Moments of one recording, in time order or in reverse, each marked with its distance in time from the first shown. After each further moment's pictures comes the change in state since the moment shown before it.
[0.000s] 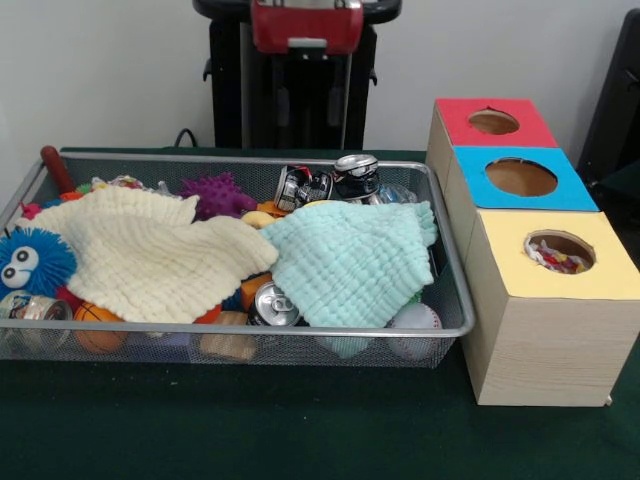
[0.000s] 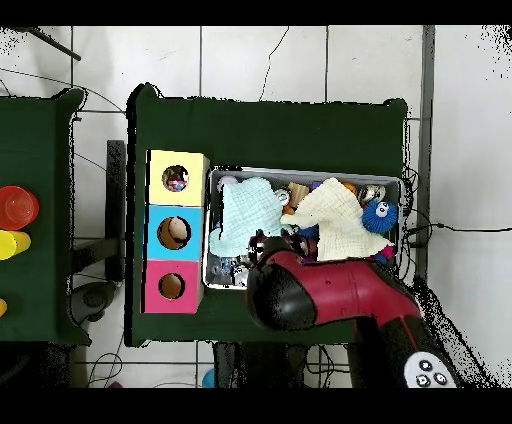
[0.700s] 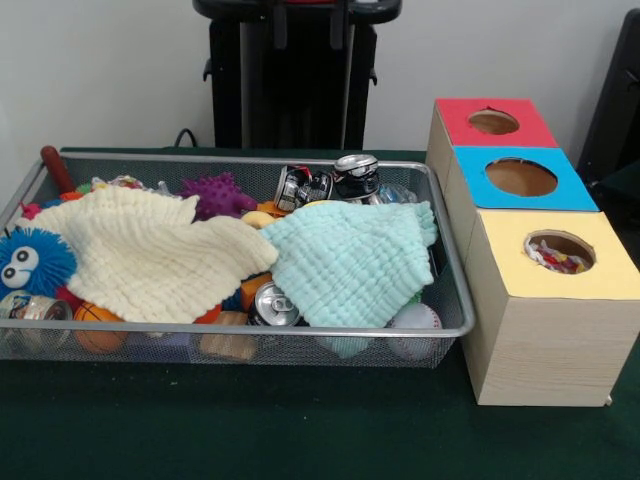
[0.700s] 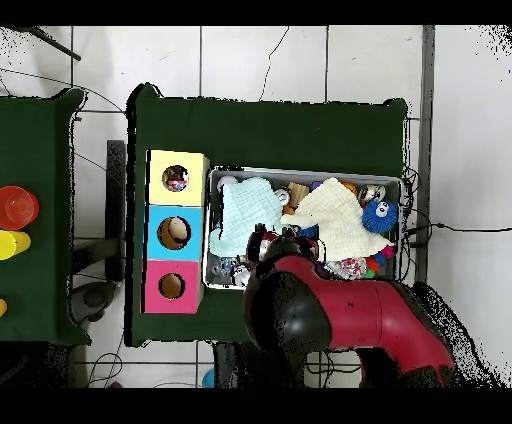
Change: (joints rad) arm -0.082 -0.209 0.098 0.086 0.245 0.062 0.000
